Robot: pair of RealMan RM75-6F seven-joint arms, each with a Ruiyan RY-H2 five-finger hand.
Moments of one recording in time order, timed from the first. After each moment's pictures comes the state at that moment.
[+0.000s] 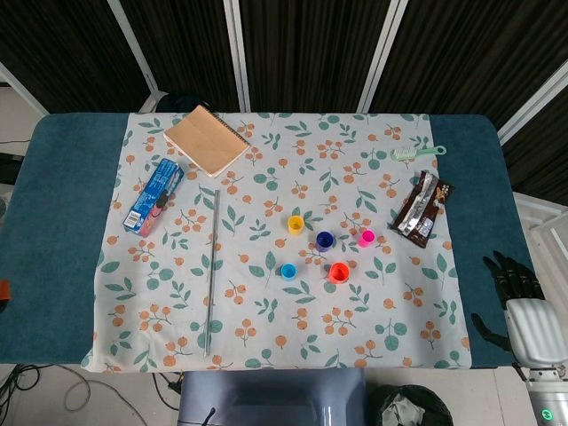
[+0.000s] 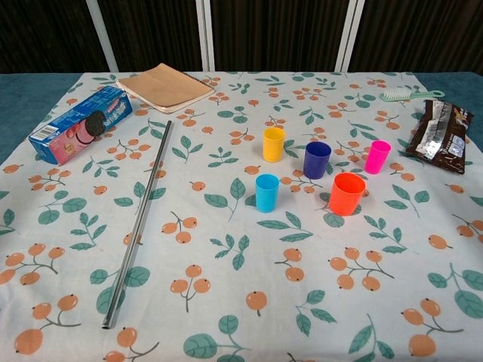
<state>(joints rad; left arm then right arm) -0.02 -1.05 -0.14 -1.74 1.35 1.57 0.00 0.06 -1.03 0.08 -1.78 -1.56 1.47 -0.03</state>
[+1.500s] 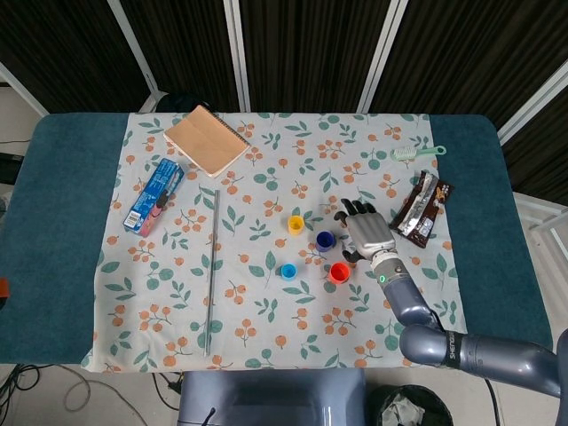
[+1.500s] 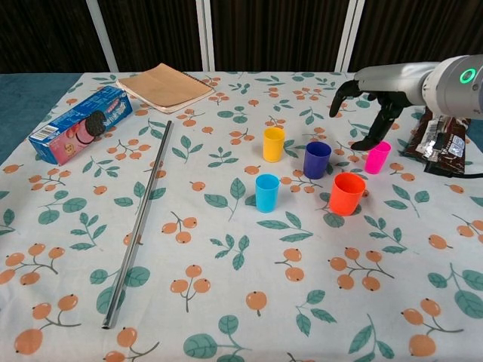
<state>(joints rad) -0.03 -1.05 -0.15 -1.72 1.32 1.55 -0.01 0.94 -1.38 0.22 -1.66 -0.50 0.92 -0.62</state>
